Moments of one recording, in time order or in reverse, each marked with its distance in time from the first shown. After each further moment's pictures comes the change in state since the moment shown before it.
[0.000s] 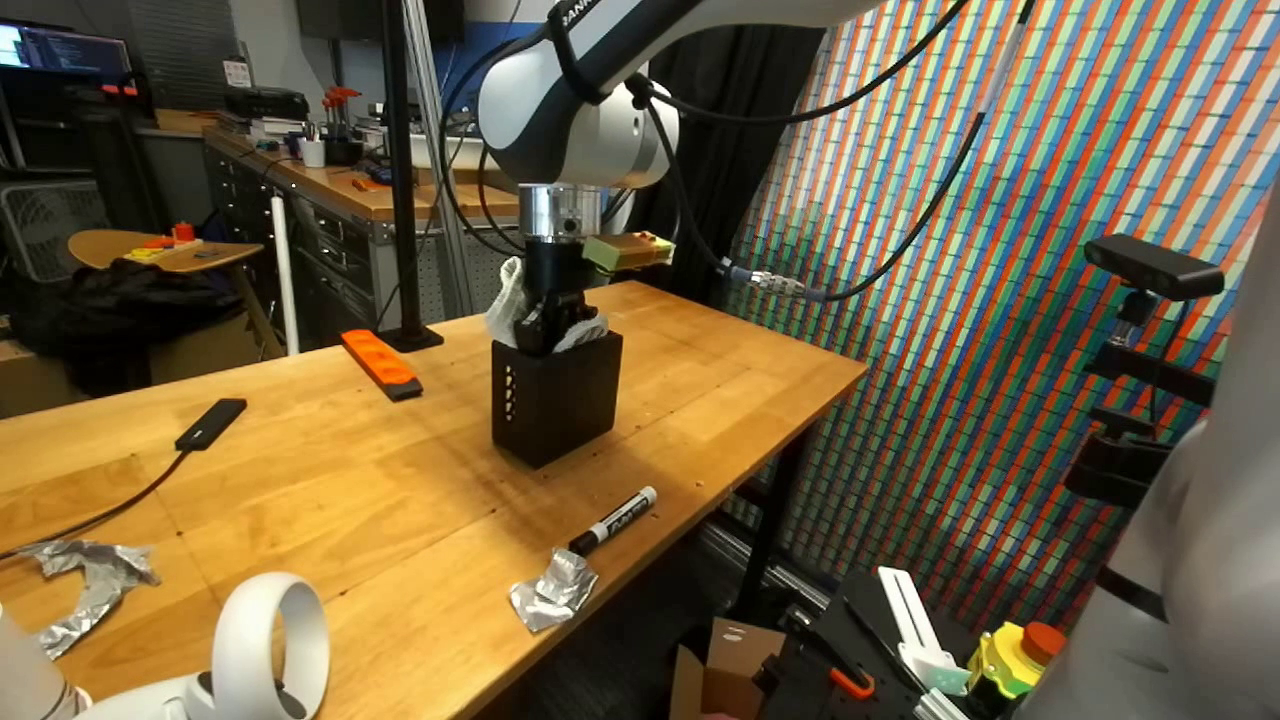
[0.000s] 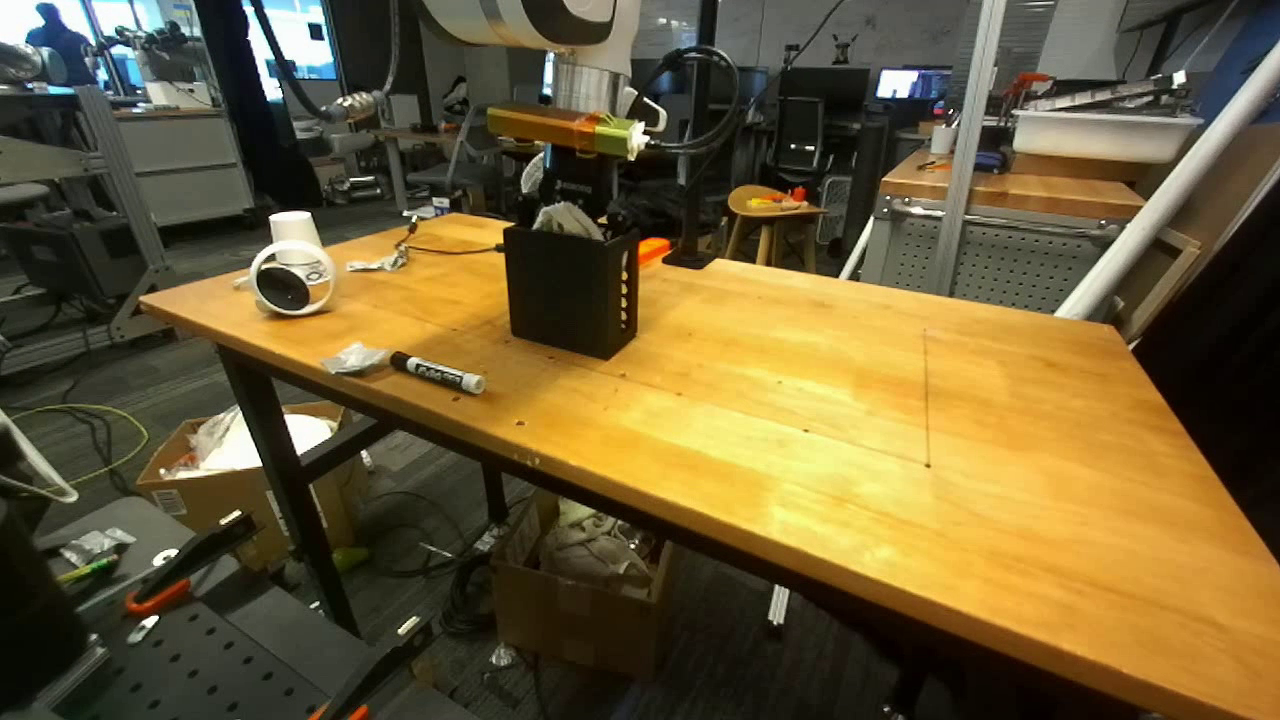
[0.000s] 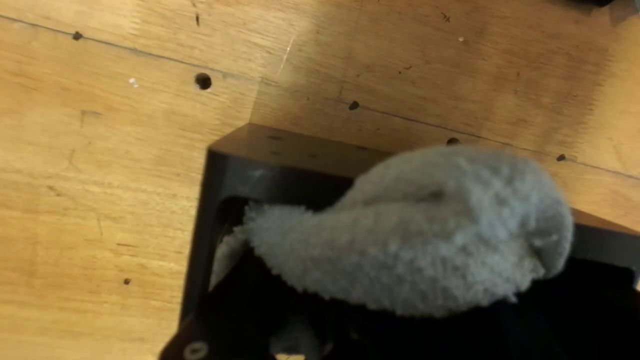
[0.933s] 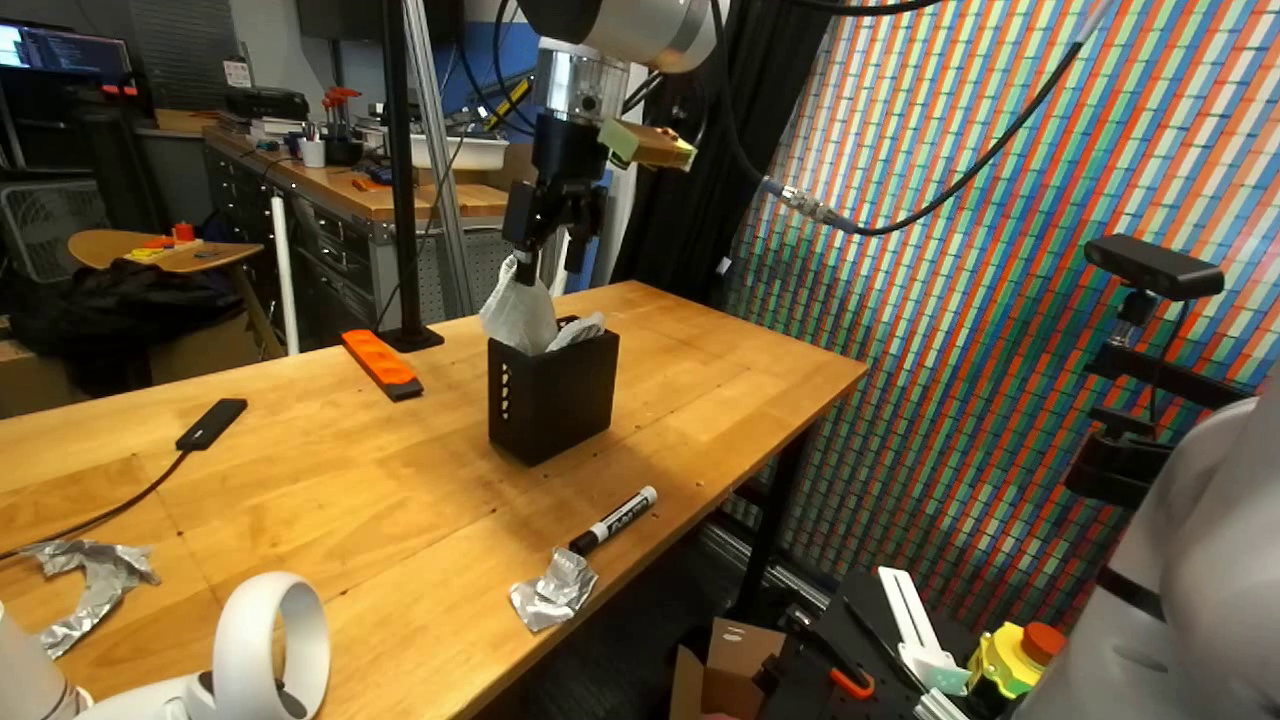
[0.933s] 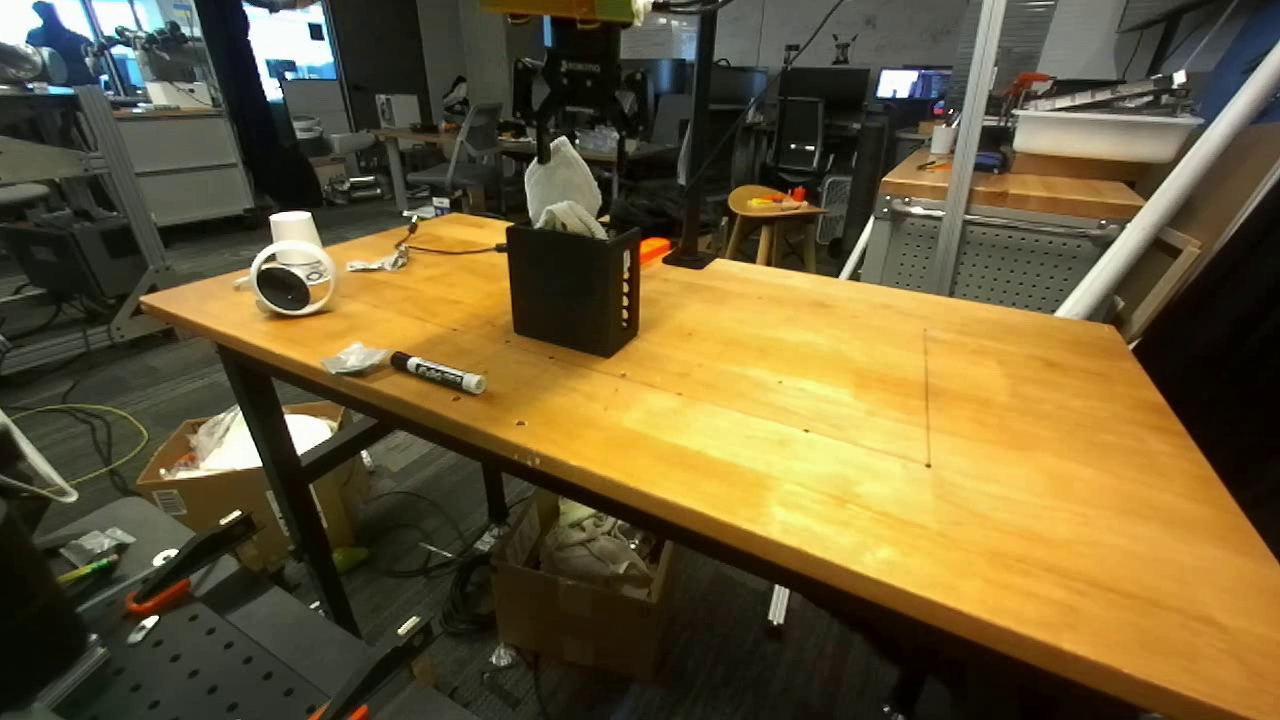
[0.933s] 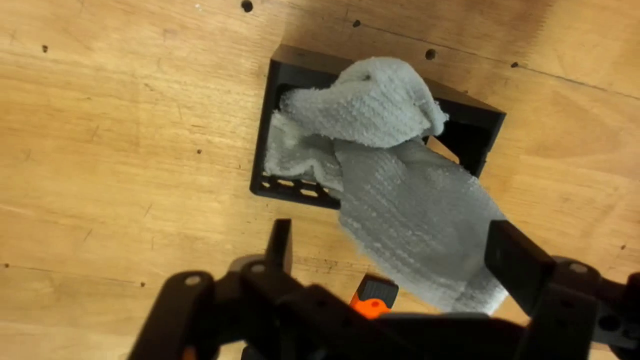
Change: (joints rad) arm -0.010 -0.186 -0.002 0.033 0.018 -0.001 0.000
